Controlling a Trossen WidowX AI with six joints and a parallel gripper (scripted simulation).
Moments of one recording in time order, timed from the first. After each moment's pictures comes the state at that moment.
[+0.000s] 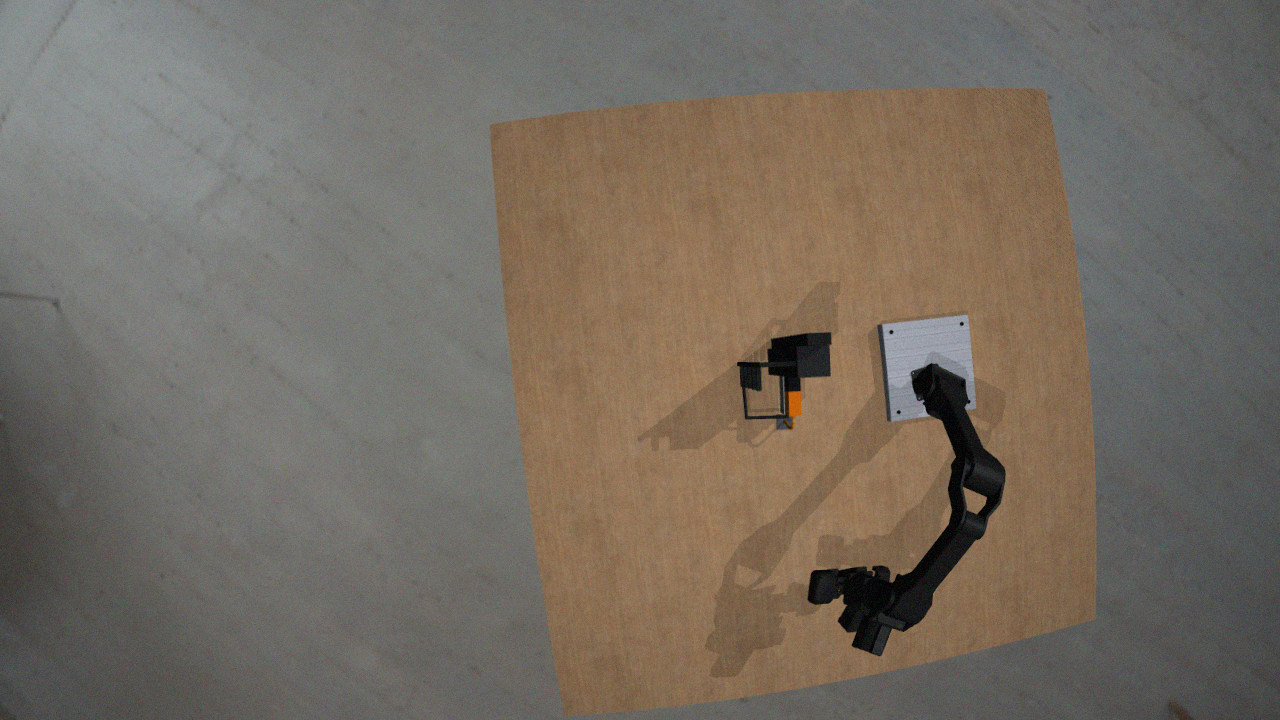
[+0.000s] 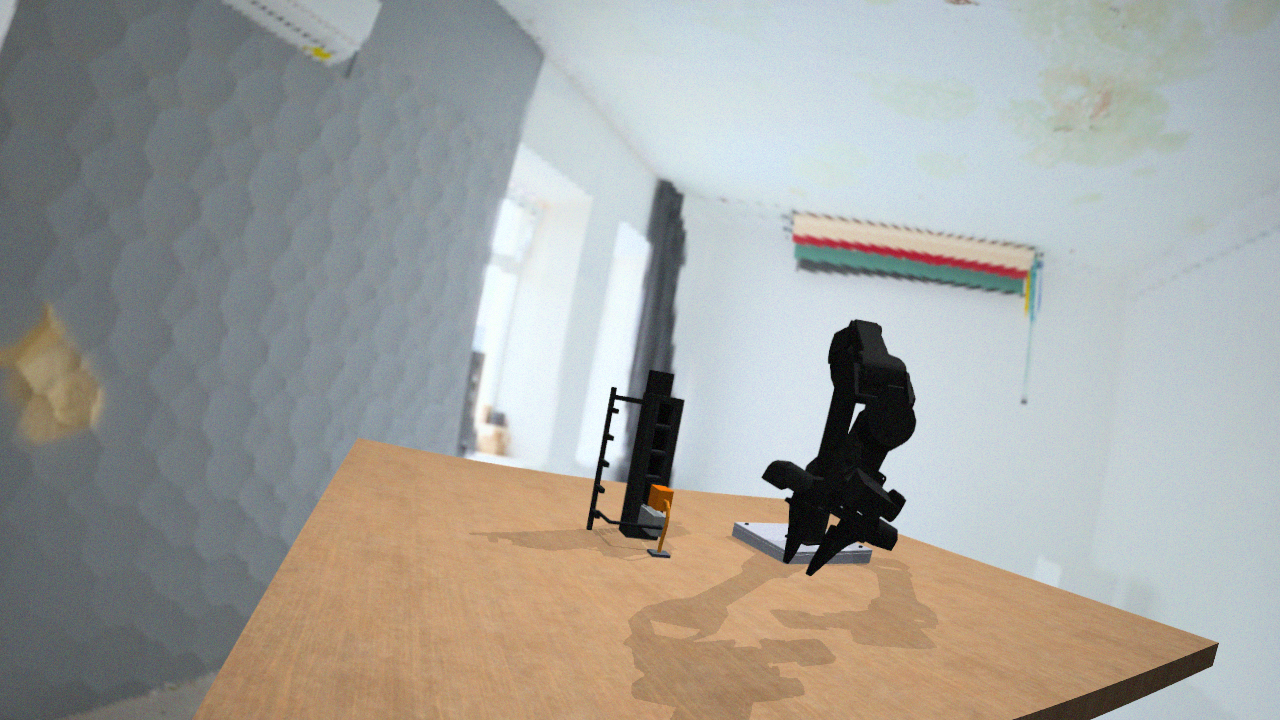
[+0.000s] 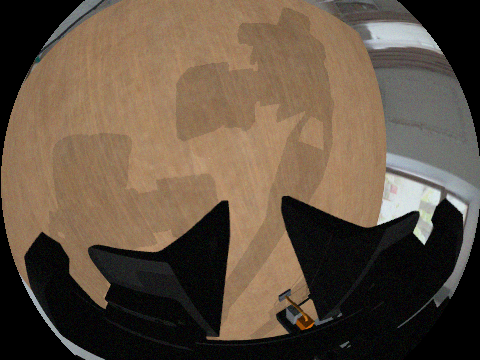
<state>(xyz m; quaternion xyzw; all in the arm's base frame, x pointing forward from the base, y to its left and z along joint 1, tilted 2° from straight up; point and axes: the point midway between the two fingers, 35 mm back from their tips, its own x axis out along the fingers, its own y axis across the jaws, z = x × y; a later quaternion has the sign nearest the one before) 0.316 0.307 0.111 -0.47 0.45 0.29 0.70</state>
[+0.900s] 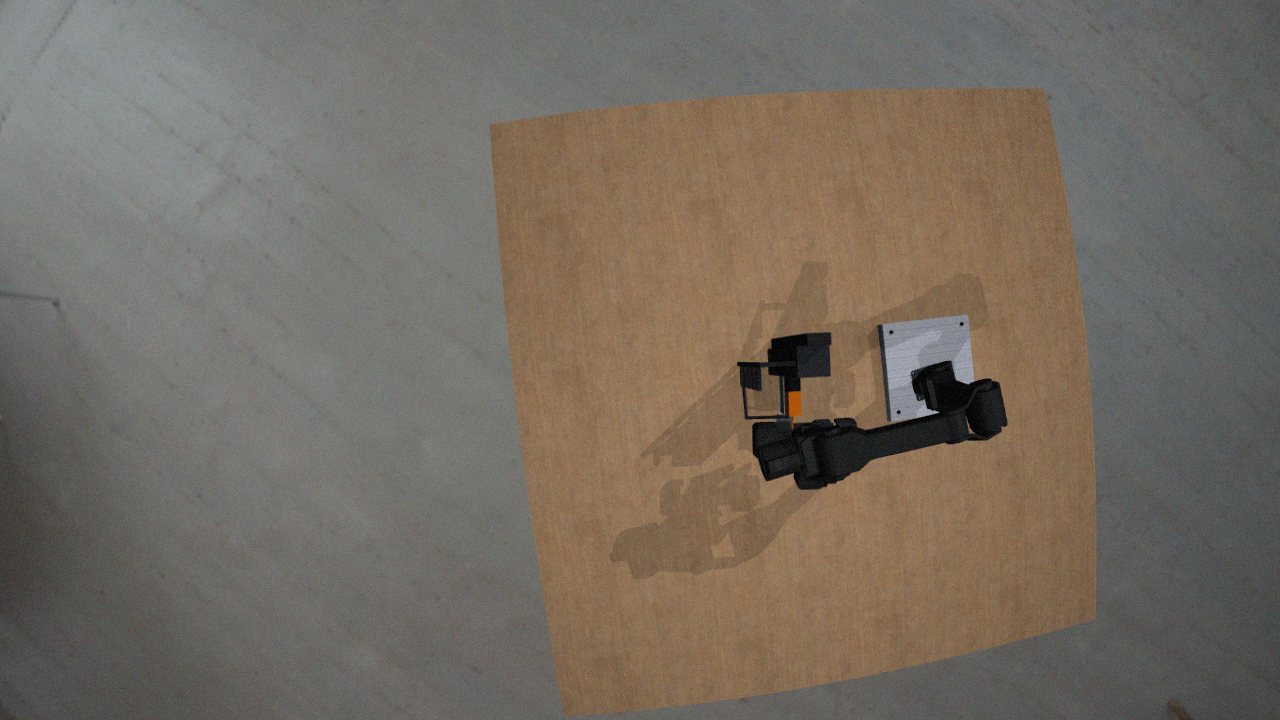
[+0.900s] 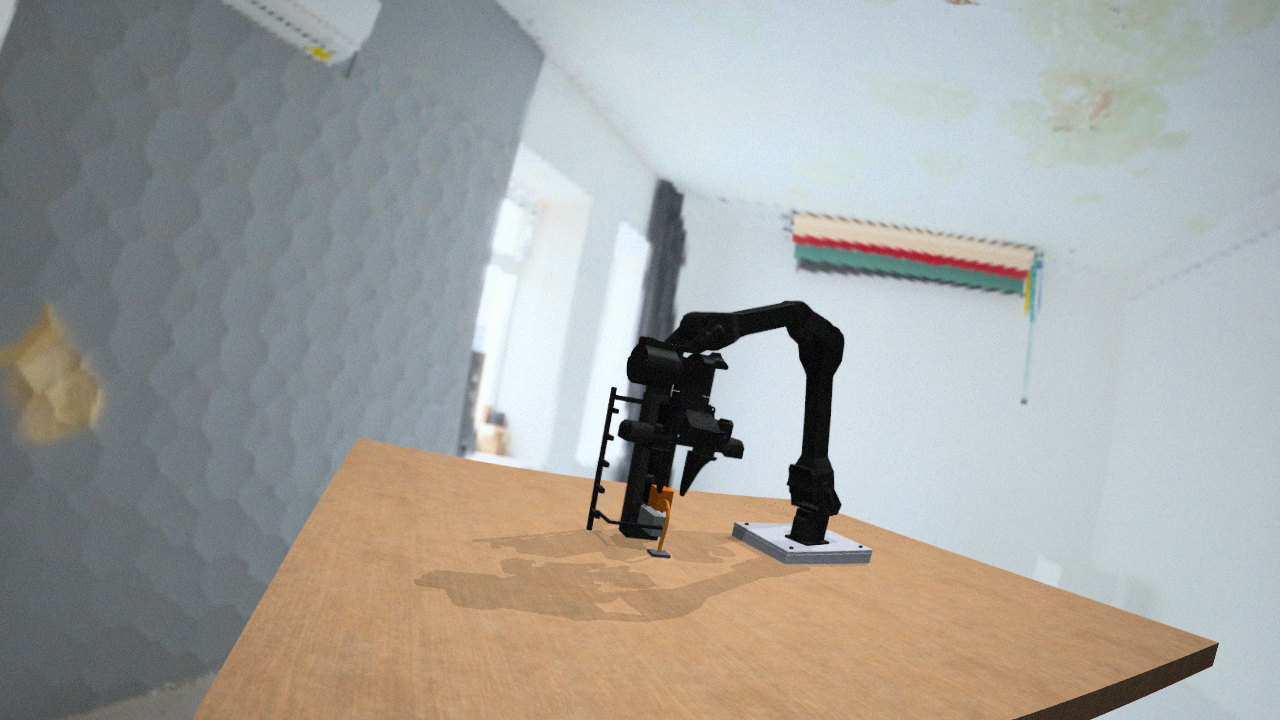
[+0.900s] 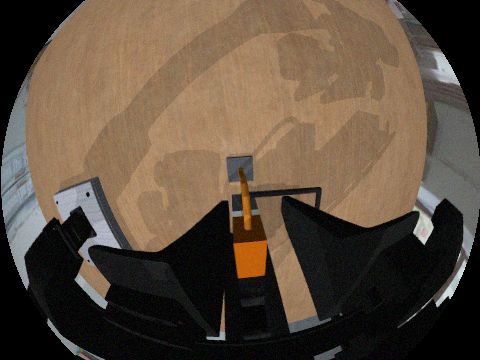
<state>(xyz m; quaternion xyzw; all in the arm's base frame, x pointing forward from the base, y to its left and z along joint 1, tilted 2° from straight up) 0.323 -0.002 0.127 -0.45 0.54 0.42 0.58</state>
